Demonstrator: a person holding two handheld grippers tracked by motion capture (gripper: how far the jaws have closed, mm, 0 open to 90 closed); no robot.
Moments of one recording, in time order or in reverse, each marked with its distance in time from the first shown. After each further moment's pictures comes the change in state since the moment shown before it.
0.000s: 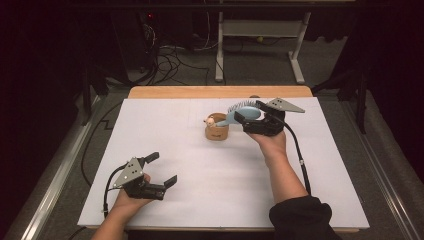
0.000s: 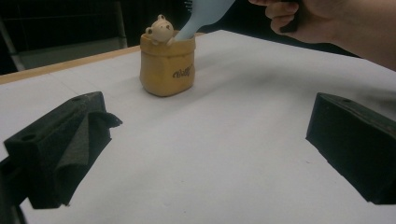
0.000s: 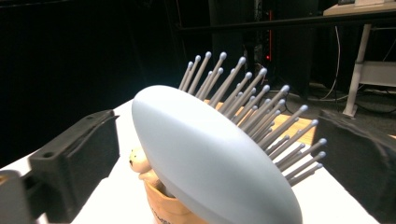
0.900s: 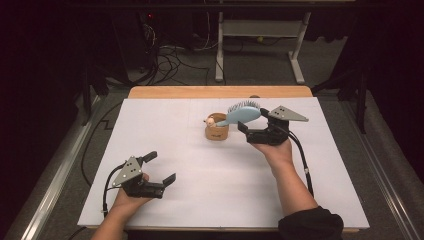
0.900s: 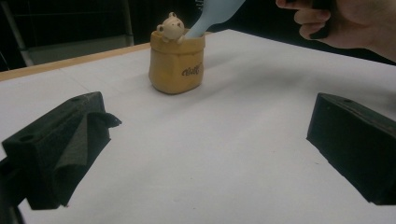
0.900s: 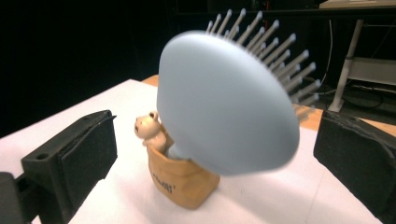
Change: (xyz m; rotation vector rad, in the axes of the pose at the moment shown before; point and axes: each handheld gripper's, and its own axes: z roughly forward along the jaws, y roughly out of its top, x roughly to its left) left arm 0.004 0.004 0.003 -0.023 0.017 0.005; right arm 0.011 -0.012 -0.025 0.052 -0.032 -0.059
